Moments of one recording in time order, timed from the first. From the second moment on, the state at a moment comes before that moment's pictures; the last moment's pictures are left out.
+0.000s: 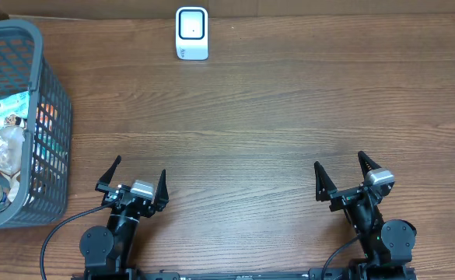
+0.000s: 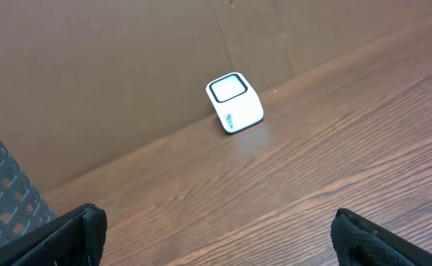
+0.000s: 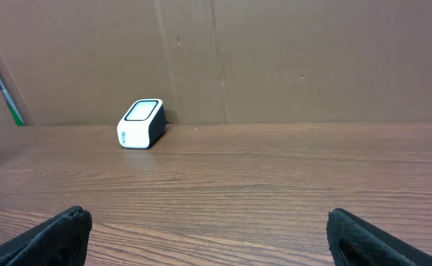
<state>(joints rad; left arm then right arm) 0.05 0.02 0.01 -0.05 0.25 0.37 0.03 0.01 0.02 -0.01 -0.24 0.12</state>
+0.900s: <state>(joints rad) 0.05 0.02 0.01 -0.05 0.25 0.35 0.03 0.01 0.02 -0.01 -0.24 0.12</state>
